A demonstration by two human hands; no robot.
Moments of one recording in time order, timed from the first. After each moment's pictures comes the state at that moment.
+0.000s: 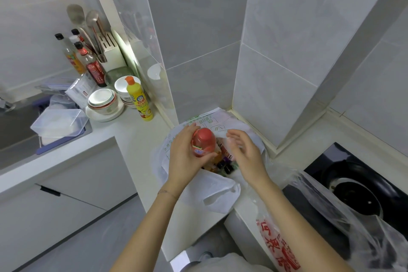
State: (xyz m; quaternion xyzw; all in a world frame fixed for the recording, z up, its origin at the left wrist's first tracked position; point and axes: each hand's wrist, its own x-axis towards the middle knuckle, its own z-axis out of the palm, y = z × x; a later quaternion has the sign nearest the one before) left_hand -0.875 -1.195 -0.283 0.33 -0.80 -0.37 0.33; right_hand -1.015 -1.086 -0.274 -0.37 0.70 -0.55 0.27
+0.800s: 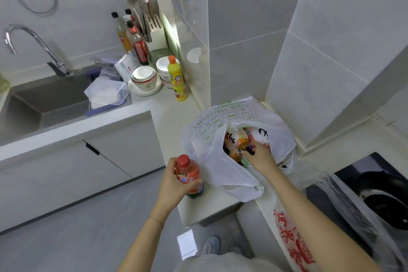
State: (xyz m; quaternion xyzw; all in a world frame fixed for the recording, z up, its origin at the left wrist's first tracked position) left_hand -0.741 -1.134 -0.334 0.52 -0.63 -0.50 0.29; right_hand -1.025 -1.109 -0.372 -0.41 0.81 -0.25 0.32
